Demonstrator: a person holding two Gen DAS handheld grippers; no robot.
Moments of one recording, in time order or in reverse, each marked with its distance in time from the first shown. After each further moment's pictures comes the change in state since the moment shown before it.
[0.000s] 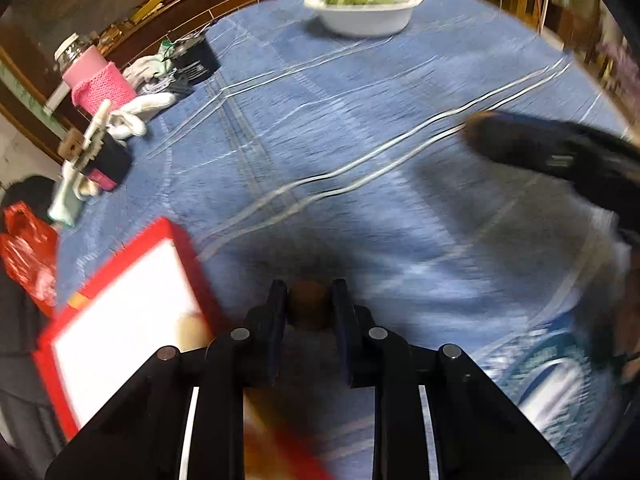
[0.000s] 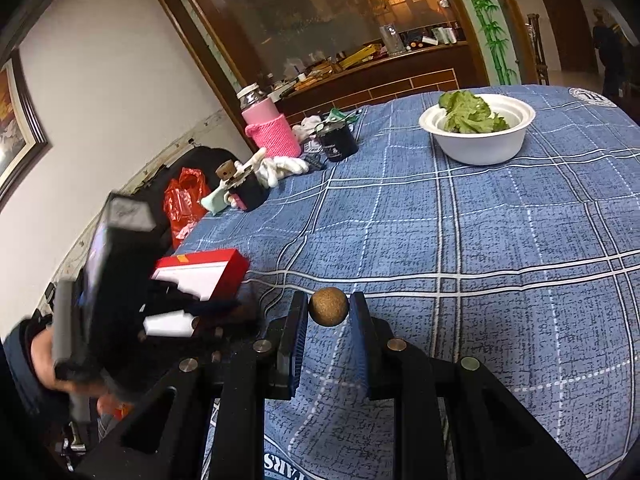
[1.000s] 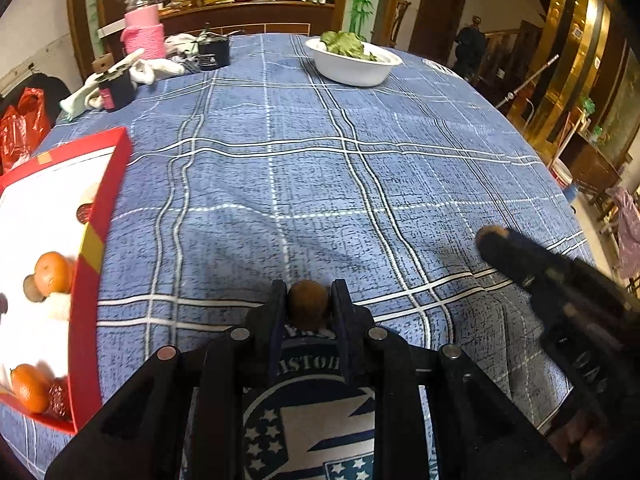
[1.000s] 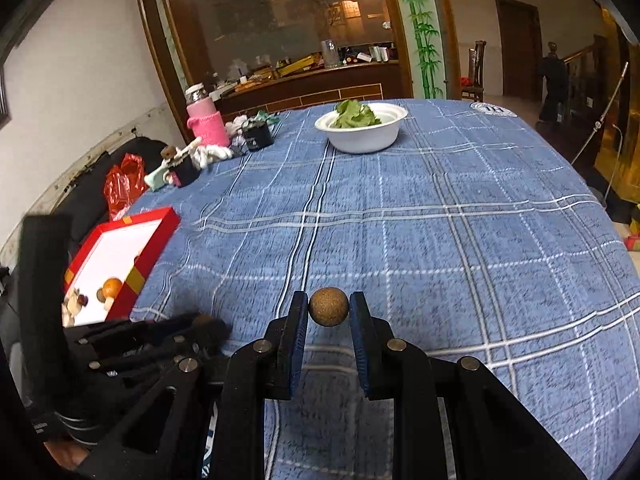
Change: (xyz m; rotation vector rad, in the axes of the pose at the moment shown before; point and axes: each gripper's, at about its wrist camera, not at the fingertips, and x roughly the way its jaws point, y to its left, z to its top) left arm -0.040 -0.085 -0.048 -0.409 -0.198 -0.078; right arm -0.098 -0.026 -0.065 -0.063 -0.005 -0.297
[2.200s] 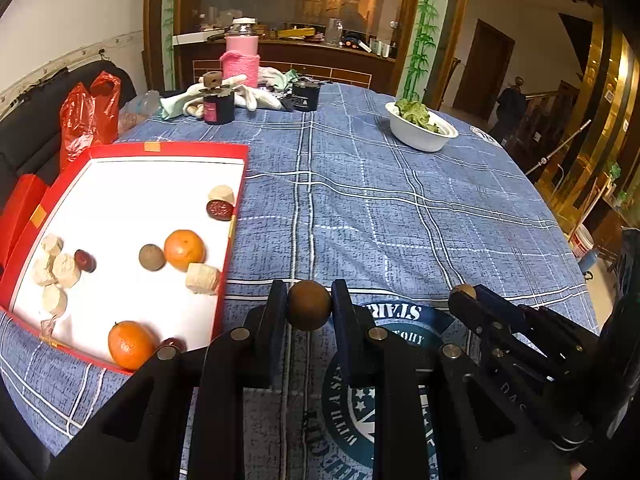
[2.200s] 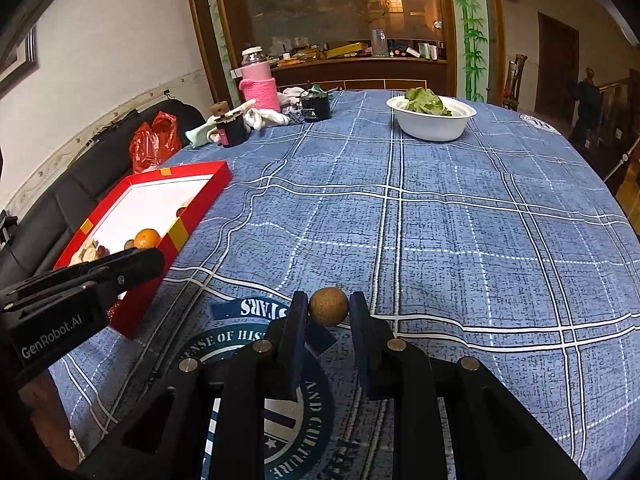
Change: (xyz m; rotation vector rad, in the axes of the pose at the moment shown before) left arm -0.064 0.064 -0.022 -0.166 -0.160 0.102; right arm 0.009 0.068 -0.020 -0.134 0.031 0.050
